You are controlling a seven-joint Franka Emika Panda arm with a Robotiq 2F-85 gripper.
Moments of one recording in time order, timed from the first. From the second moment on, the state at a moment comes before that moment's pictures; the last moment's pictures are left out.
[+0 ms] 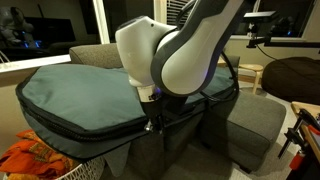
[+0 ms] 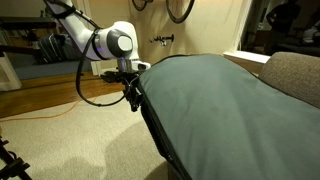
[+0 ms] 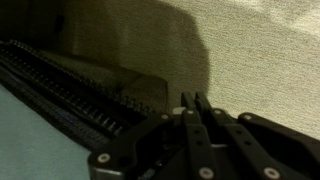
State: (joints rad) arm 0.39 0.66 -0.13 -1.96 -0.22 2.51 0.42
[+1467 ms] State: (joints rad) arm 0.44 0.69 -0.09 -1.83 -0.32 2.31 0.54
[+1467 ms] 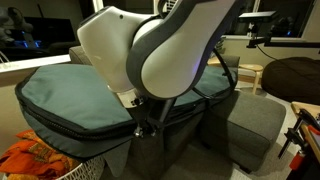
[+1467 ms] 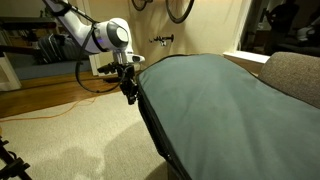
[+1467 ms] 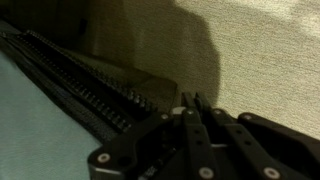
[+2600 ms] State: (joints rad) arm 0.46 0.73 -0.07 -1.73 -0.36 2.17 0.58
